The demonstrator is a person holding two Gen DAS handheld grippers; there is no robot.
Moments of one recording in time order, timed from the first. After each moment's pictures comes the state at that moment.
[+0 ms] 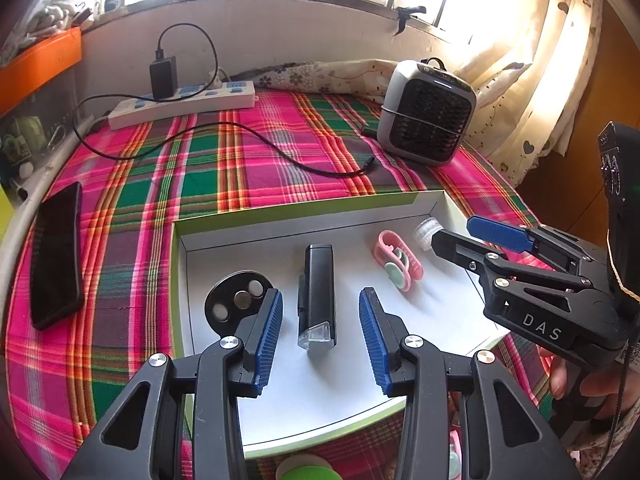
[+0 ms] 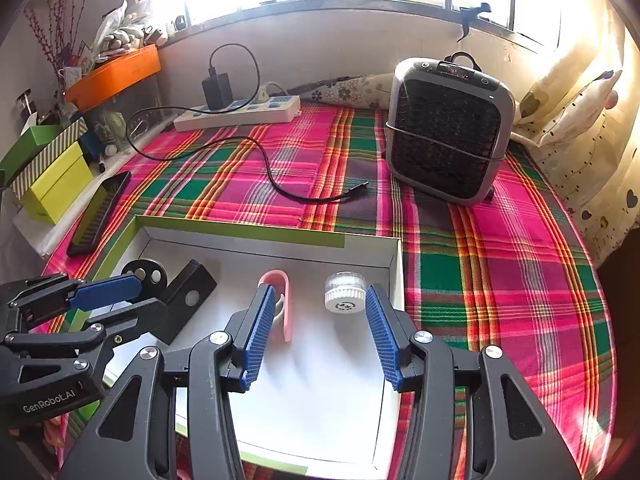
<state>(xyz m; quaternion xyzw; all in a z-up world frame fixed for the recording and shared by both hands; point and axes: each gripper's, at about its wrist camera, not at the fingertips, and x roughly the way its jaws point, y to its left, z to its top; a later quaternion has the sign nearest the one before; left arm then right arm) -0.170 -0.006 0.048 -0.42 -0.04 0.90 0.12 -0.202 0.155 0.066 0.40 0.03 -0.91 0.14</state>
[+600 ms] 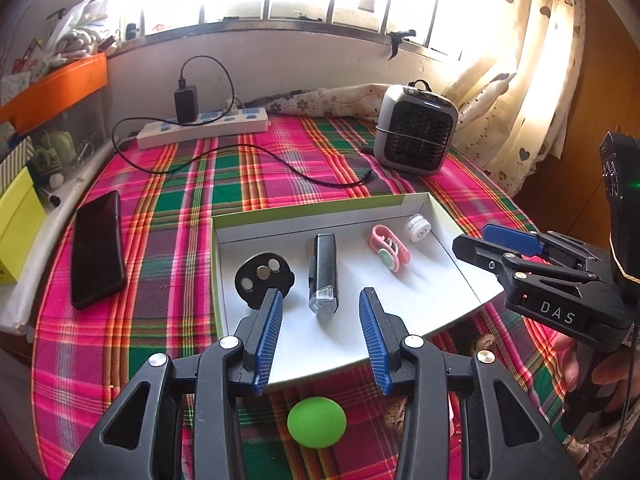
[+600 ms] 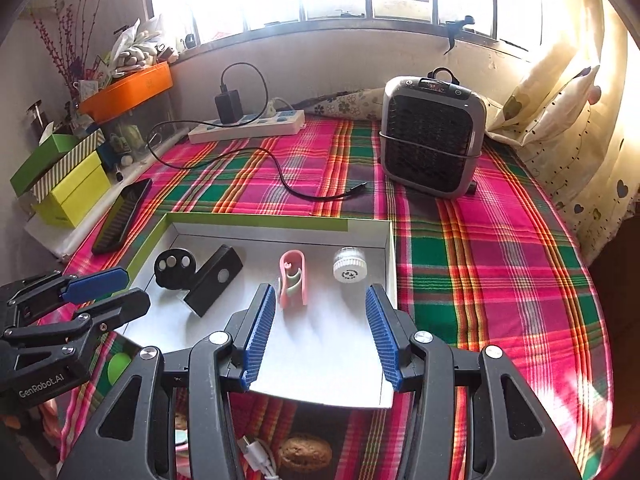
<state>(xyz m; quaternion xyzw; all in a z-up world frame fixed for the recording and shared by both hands) -0.118 -0.018 0.070 -0.38 -0.02 0.92 0.11 -0.158 0.164 0.082 0.38 0.01 -0.91 0.14</state>
